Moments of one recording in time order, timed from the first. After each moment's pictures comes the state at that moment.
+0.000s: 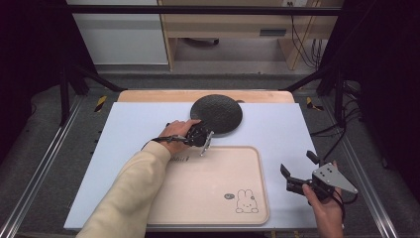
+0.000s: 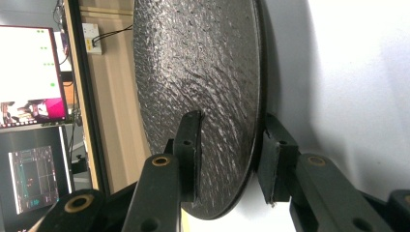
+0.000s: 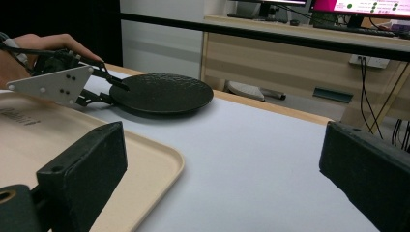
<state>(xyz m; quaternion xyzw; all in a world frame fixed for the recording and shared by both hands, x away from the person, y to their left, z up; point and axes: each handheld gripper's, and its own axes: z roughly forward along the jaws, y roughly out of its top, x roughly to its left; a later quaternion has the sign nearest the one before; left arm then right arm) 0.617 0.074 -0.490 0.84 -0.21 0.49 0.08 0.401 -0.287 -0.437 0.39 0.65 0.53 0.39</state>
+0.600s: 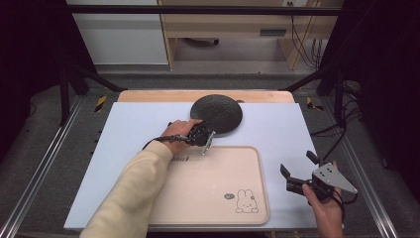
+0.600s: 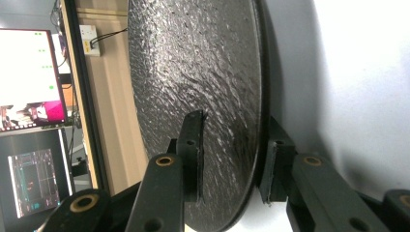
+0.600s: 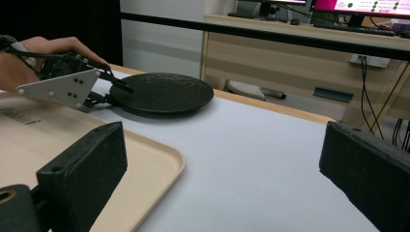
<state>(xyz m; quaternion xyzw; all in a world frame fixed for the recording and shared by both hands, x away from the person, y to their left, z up) 0.623 0.069 -0.496 0.84 -0.21 0.49 0.10 0.401 -0.287 -0.437 0.39 0.65 0.53 0.39</state>
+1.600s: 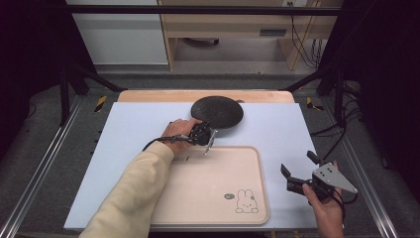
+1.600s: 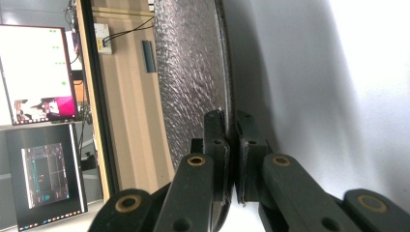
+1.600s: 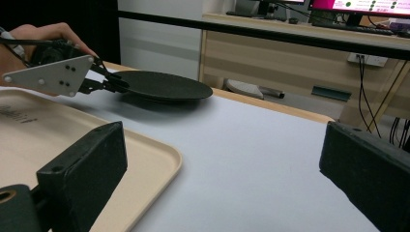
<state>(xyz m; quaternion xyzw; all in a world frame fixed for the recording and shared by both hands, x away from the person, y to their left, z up) 0.611 0.064 -0.478 0.84 -0.20 0.50 0.10 0.402 -0.288 -0.438 0.39 0.65 0.52 0.39</state>
